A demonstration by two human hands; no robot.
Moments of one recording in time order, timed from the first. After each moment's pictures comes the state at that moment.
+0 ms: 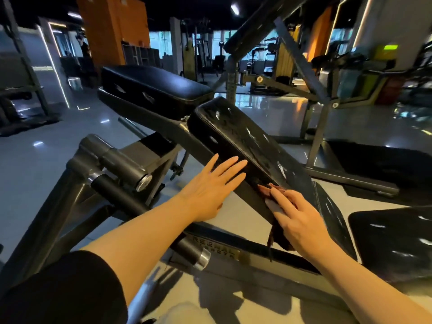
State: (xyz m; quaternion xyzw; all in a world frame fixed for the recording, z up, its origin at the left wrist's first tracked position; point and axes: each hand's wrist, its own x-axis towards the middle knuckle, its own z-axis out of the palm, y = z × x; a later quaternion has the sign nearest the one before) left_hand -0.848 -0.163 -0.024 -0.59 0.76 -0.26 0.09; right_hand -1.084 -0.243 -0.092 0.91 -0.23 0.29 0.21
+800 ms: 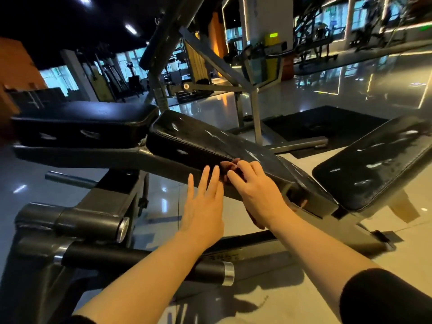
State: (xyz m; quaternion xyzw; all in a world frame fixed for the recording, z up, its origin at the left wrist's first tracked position) left_hand -0.848 -0.166 -0.048 -0.60 0.76 -0.24 0.03; right_hand -0.998 -0.211 -0.072 0.80 -0.43 0.35 0.21
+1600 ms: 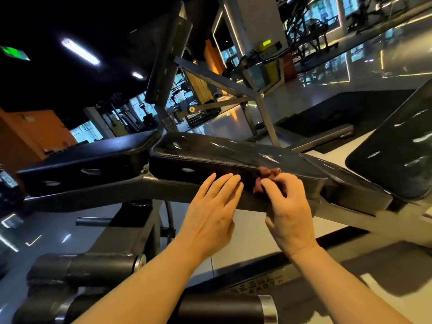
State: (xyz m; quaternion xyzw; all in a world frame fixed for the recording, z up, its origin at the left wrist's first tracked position) left_hand -0.812 -0.203 -0.035 -0.39 0.84 -0.37 -0.02; right_hand -0.967 -0.217 -0.122 0.62 -0.52 0.58 0.12
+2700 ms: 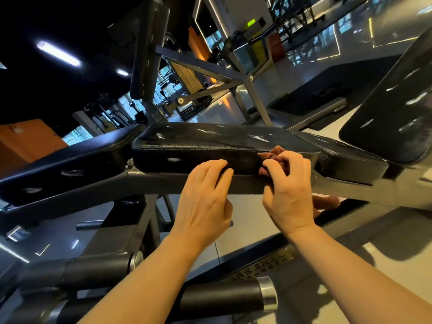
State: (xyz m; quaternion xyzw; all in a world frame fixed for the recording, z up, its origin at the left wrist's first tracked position) left_hand -0.818 -0.199 -0.035 -0.40 0.84 -0.36 -0.10; right_hand -0.966 -0.220 -0.127 0.54 -0.56 0.62 0.09
